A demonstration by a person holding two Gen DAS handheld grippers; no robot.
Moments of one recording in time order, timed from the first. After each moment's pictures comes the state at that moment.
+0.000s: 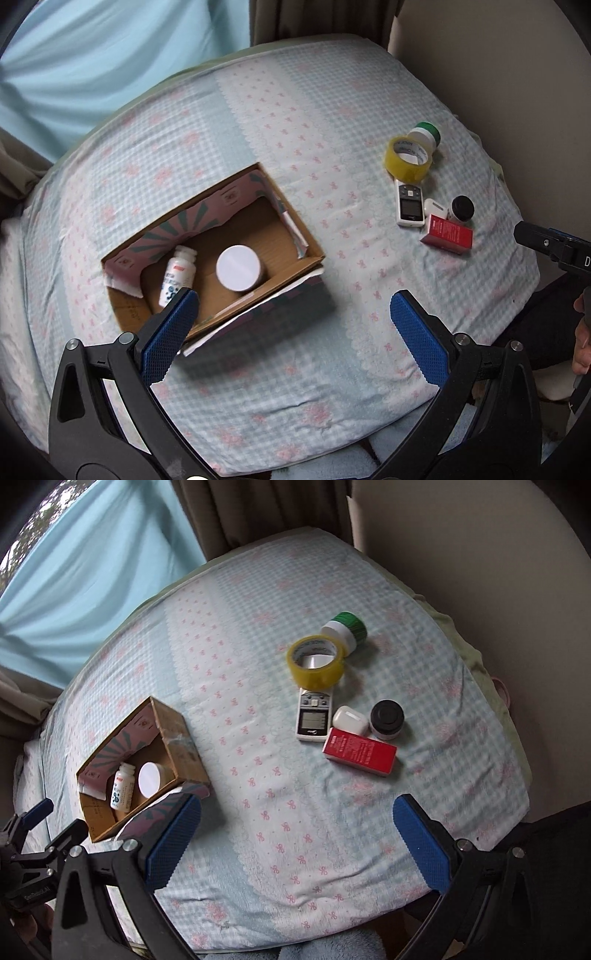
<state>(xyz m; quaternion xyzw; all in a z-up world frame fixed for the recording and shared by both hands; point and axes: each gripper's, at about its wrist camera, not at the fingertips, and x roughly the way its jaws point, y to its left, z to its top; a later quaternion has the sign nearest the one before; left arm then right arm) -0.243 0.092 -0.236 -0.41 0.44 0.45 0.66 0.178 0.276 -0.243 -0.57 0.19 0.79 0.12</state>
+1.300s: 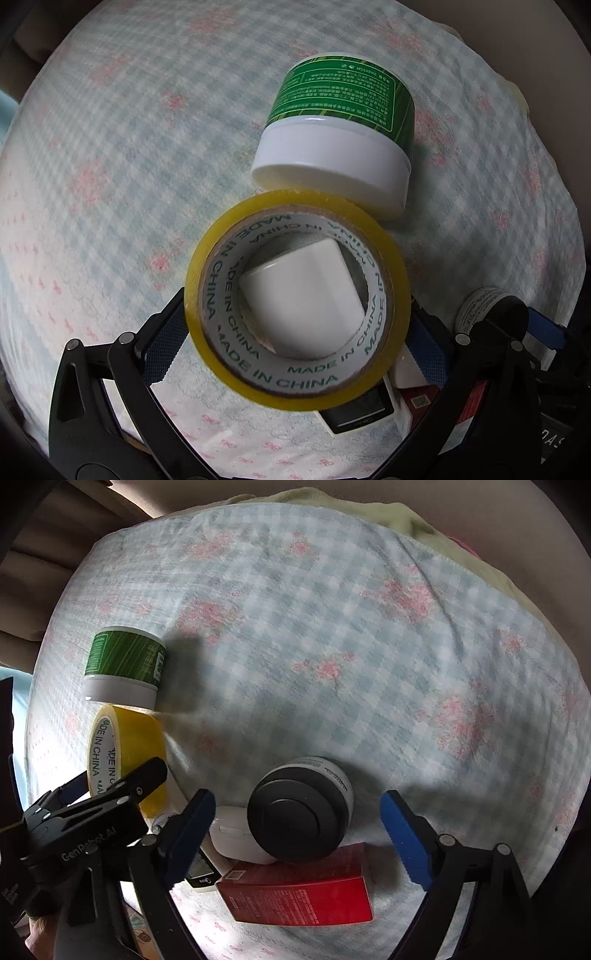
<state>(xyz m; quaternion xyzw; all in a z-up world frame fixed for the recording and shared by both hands) 0.101 0.267 -0.462 -0.27 0.64 0.17 0.70 0.112 0.440 -0.447 -0.57 0.41 0.64 0.31</state>
